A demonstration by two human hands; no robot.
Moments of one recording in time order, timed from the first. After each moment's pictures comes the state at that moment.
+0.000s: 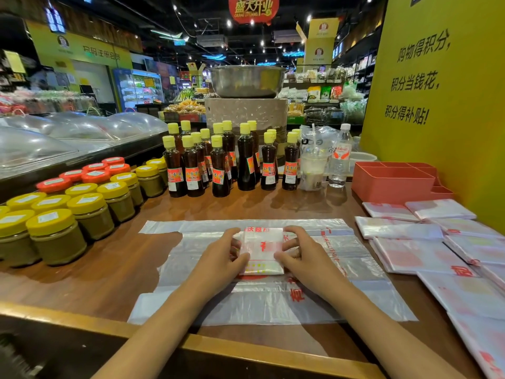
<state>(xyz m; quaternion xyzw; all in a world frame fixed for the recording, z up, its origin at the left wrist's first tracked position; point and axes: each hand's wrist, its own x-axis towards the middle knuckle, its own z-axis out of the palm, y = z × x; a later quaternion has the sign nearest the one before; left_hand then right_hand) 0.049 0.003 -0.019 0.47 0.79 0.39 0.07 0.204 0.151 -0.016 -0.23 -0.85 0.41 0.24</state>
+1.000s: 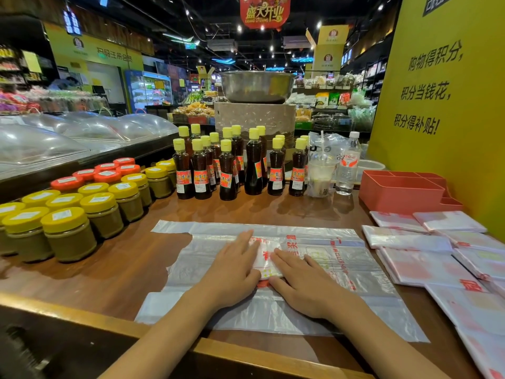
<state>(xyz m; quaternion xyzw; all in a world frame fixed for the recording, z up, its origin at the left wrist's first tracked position) 0.049 0.008 -0.031 0.55 0.82 0.16 -0.01 0.199 0.149 -0.032 -0.16 -0.98 0.09 0.01</state>
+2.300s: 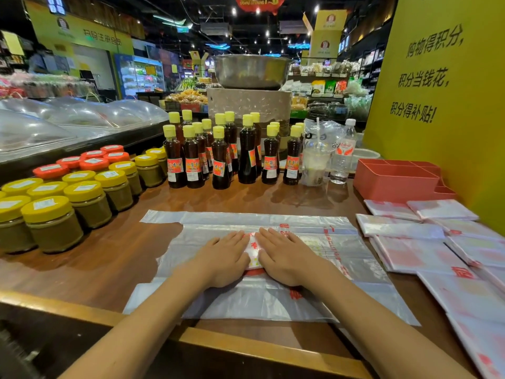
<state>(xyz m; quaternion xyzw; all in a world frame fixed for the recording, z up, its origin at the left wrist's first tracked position) 0.037 0.019 -0.015 0.55 0.83 0.00 0.07 0.161 0.162 -0.026 -0.16 -0.99 0.05 -0.03</state>
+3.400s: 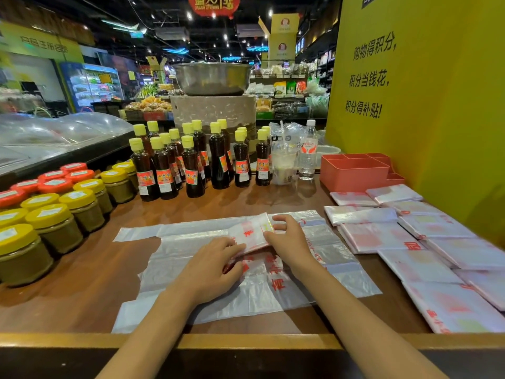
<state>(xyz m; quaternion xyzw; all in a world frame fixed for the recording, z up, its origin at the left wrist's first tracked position) 0.050 0.006 -0.023 0.63 0.76 0.18 -0.02 0.185 0.159 -0.015 -0.34 -0.67 0.55 0.36</state>
